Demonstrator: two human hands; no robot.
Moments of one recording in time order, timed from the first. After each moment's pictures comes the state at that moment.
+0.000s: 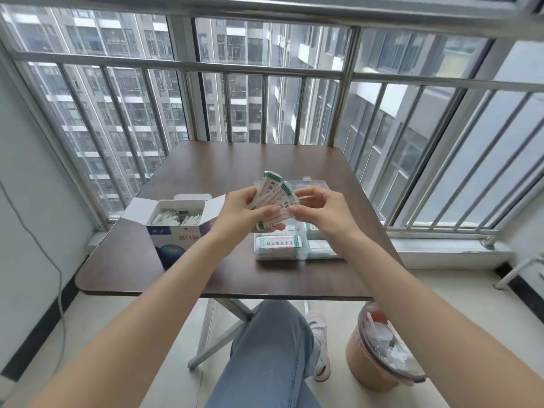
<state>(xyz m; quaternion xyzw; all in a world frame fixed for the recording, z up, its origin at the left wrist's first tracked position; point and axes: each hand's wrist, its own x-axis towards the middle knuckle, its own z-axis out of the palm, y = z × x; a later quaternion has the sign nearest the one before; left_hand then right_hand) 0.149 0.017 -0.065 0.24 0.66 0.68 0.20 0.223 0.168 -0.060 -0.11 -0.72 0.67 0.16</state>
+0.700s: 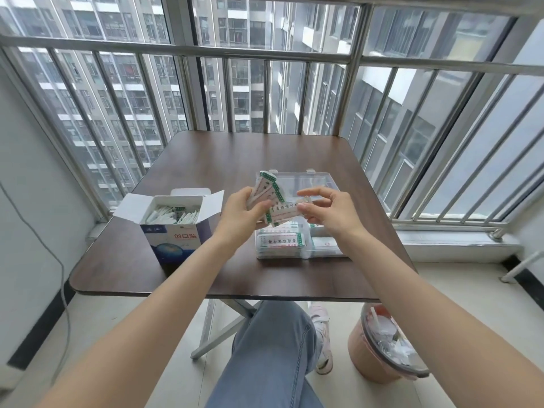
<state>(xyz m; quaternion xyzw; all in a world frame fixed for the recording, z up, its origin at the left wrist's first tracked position) 0.130 0.031 -0.093 0.20 0.72 0.65 0.13 0.210 0.184 -0.079 -0.19 -0.75 0.62 0.15</state>
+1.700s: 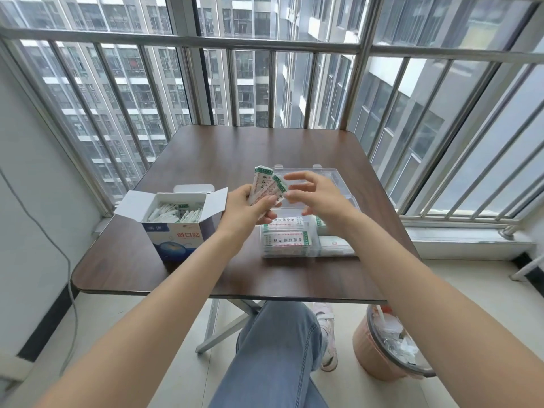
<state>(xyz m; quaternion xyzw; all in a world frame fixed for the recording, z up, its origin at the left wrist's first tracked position) 0.123 0.033 -0.097 0.17 0.69 0.69 0.15 0.178 0.178 -0.070 -0.13 -0.79 0.60 0.06</state>
